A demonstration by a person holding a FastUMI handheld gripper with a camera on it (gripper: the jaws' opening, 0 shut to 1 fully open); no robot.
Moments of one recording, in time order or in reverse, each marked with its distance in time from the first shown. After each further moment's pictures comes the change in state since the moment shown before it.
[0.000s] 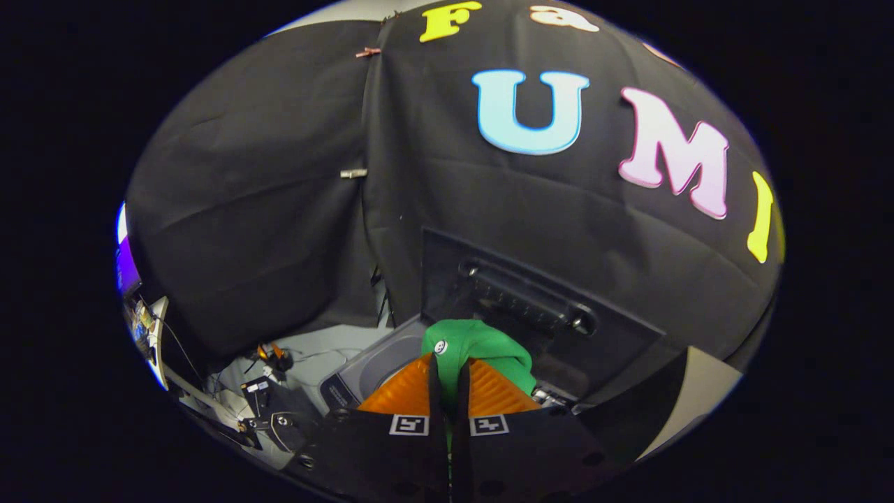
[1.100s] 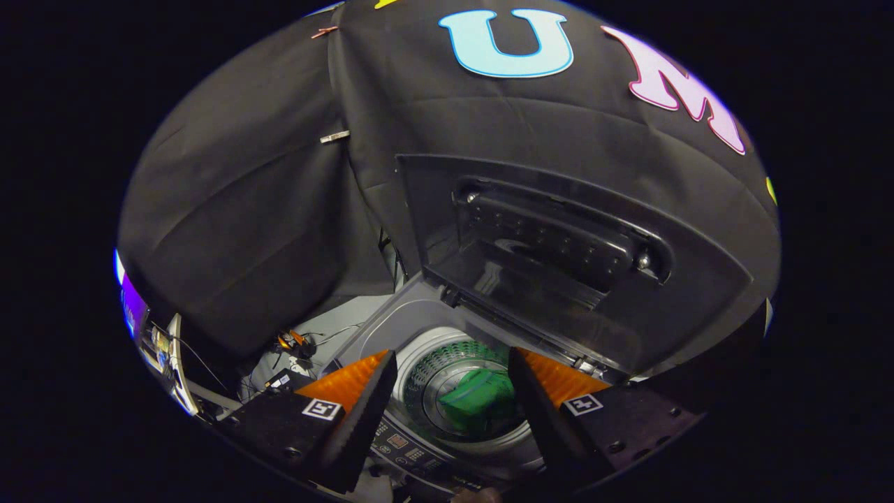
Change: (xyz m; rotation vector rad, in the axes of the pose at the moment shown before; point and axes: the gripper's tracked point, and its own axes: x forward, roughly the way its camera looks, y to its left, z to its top) arm 0.051 0.000 -0.030 0.116 0.115 0.068
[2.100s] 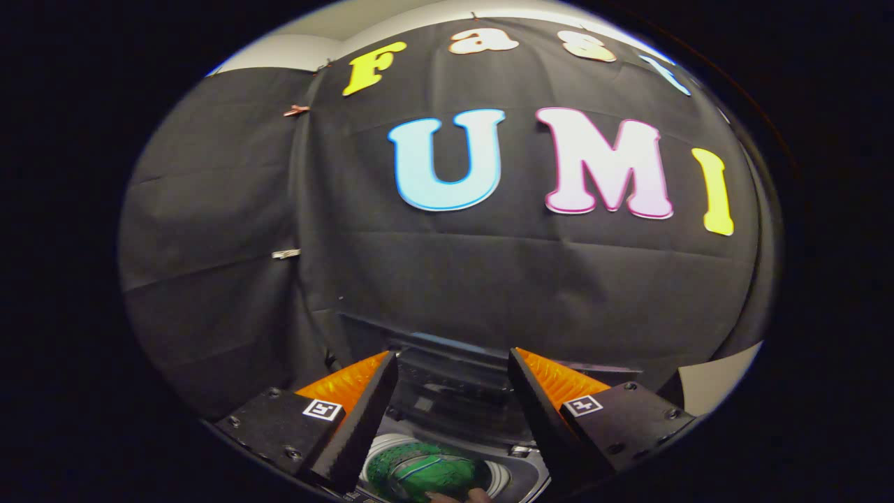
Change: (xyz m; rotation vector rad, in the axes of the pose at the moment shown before) arm -0.055 -0.086 0.126 0.099 -0.577 -0.334
